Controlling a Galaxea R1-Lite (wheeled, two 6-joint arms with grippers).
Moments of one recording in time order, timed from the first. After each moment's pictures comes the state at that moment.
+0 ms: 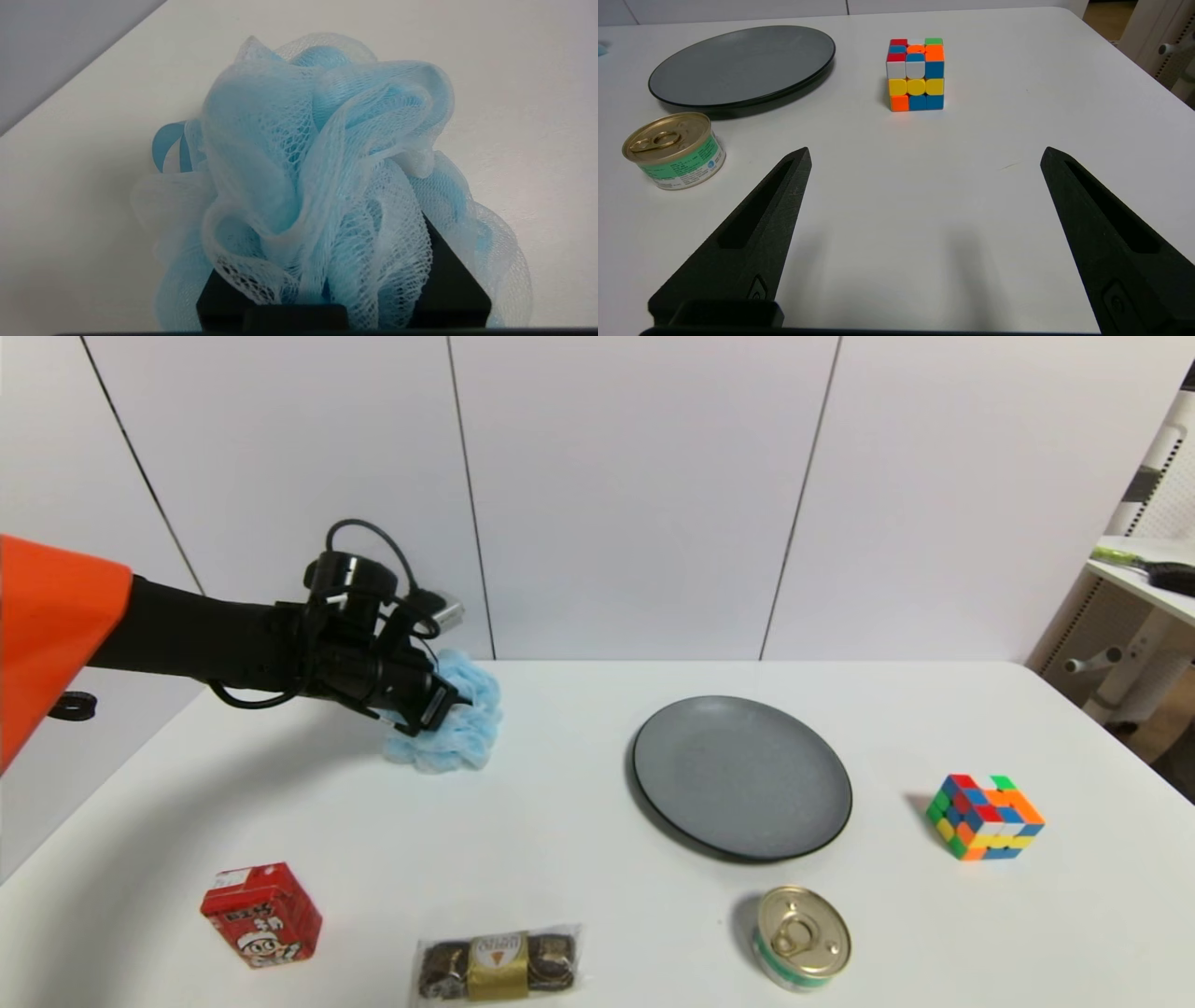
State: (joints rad) left arm -0.20 2.05 -1.43 0.05 -0.29 0.41; right arm 0.00 0.00 0.00 0.00 -0.02 0.03
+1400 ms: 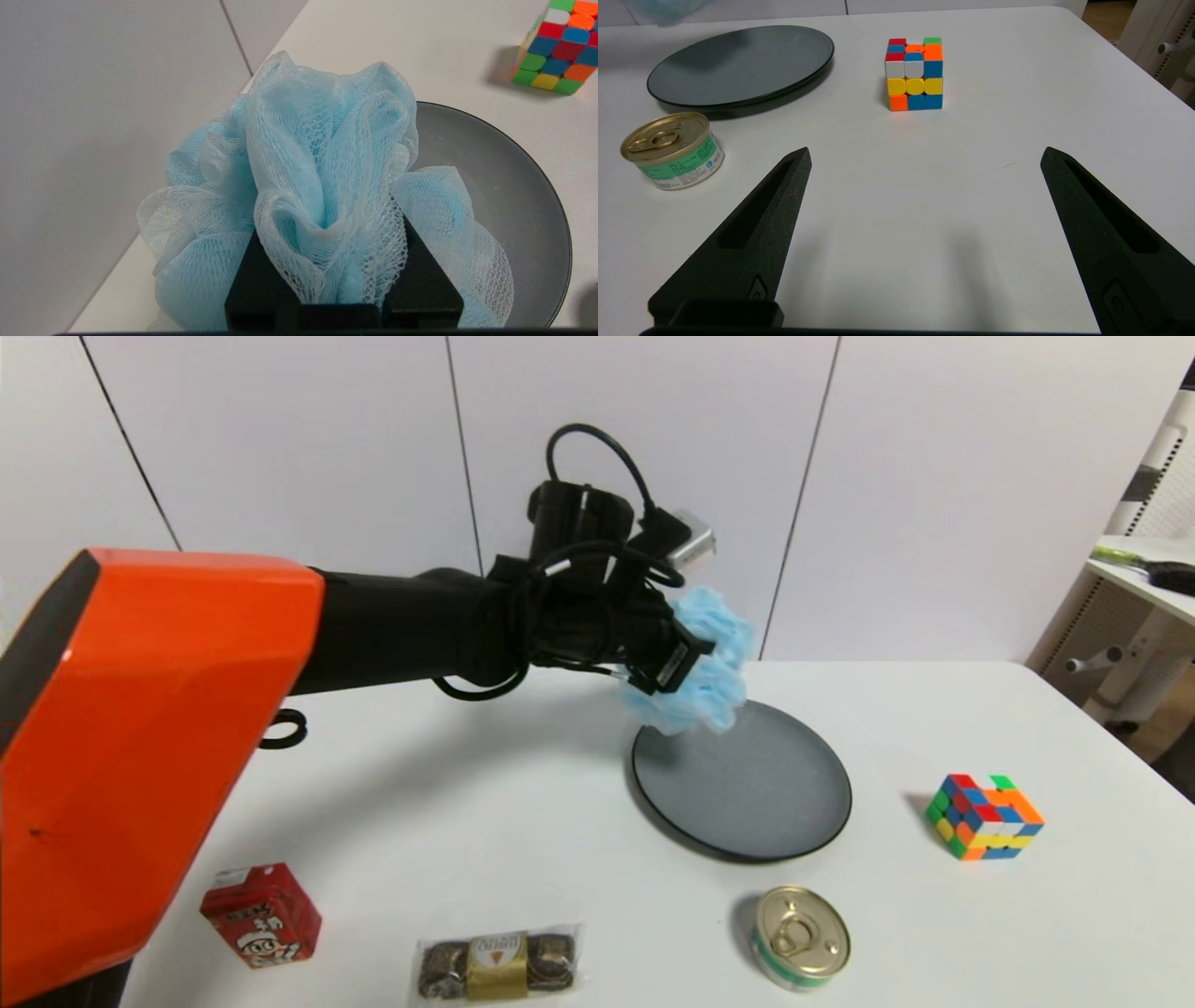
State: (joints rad) left arm -0.68 2.21 -1.87 -0.04 -0.33 0.34; right arm 0.00 0.00 0.00 0.00 -0.02 0.03
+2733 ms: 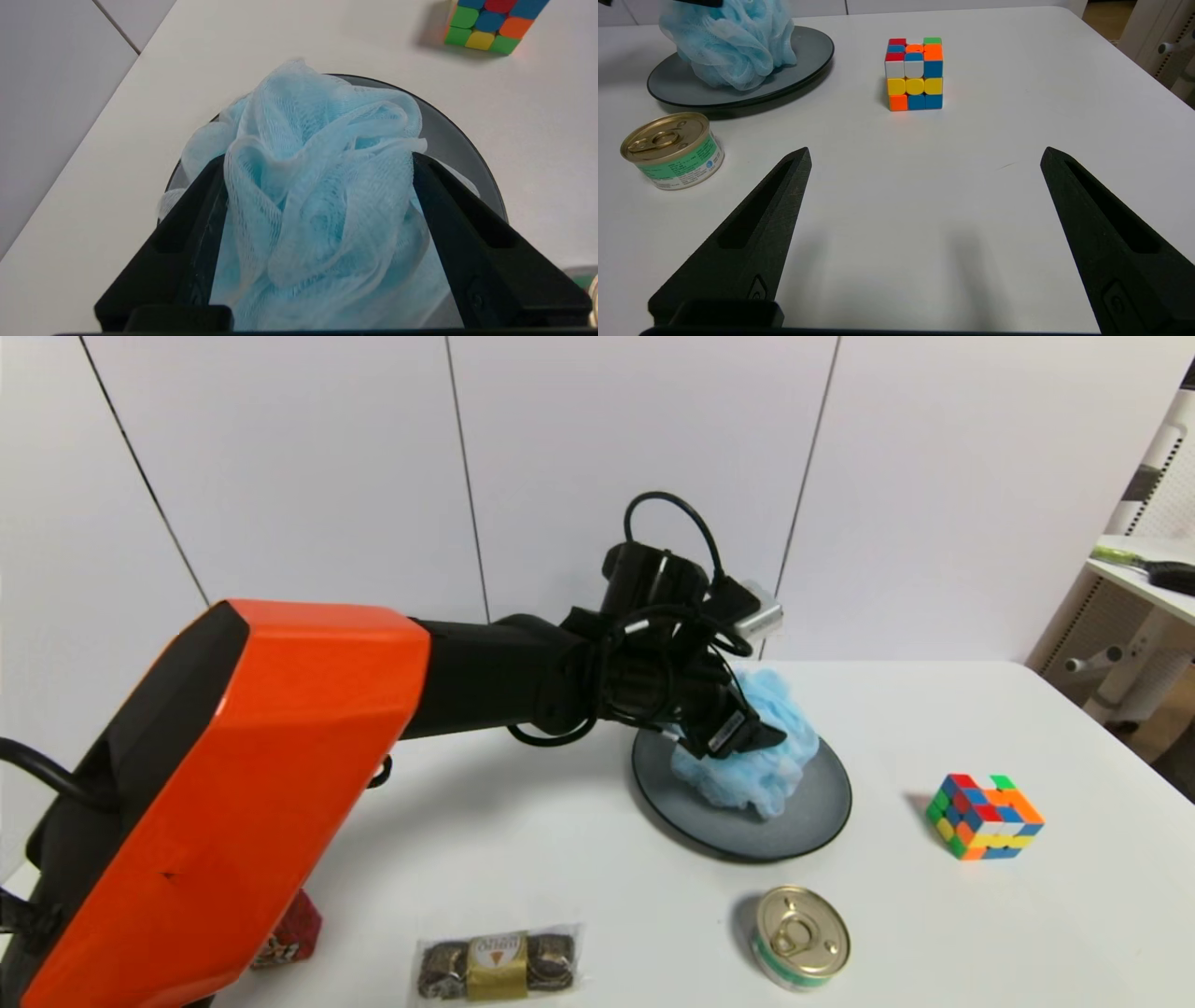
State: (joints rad) left arm -0.76 2.27 -1.90 0.06 -0.34 0.34; right arm 0.00 0.00 0.00 0.00 -0.02 0.03
